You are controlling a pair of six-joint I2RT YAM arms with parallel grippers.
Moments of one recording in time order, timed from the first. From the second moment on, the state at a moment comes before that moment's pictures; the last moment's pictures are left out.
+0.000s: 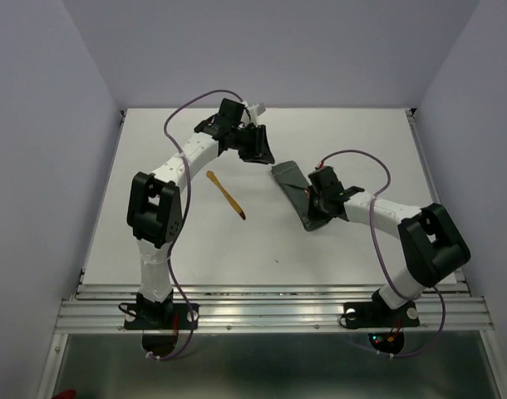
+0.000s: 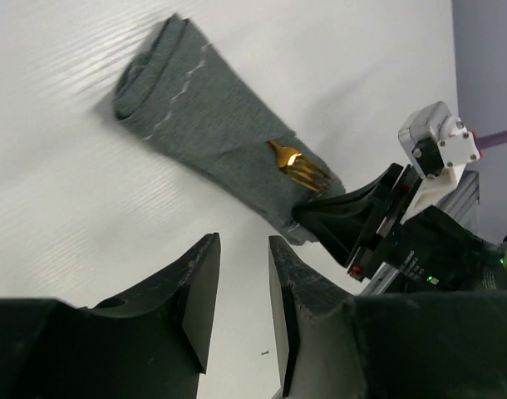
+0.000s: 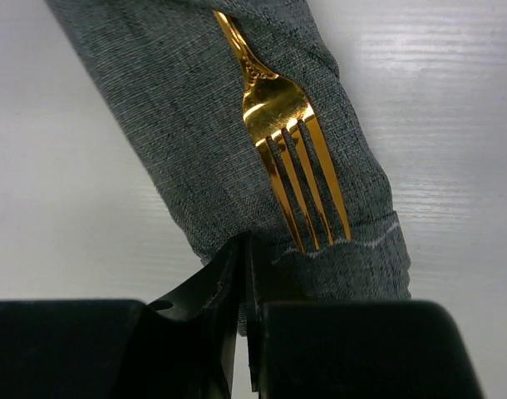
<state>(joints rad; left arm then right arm) -0.45 2.02 1.79 -0.57 0.55 -0.41 0.51 1.57 0.88 -0.28 0.14 0.56</state>
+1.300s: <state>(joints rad) 0.07 1.52 1.20 -0.60 0.04 -0.50 0.87 2.57 2.28 -0.54 0.32 0.32</state>
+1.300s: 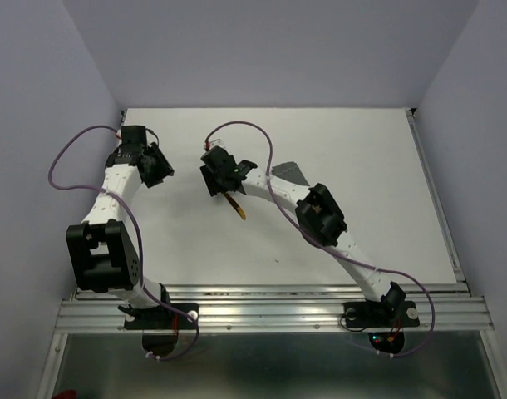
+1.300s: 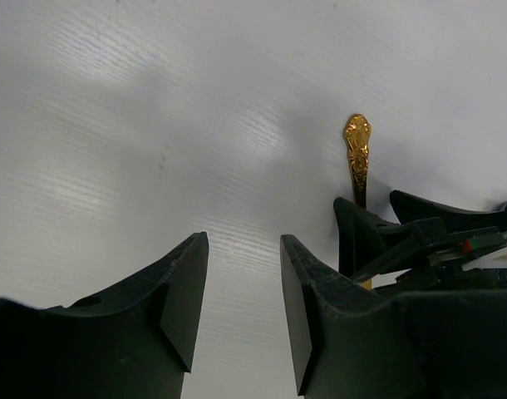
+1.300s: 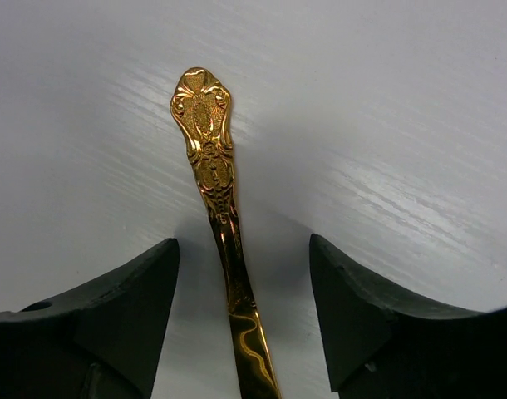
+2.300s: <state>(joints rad) -0.01 1.50 1.14 -0.52 0.22 -0.49 0.90 1.81 1.10 -0.30 0.32 0.37</state>
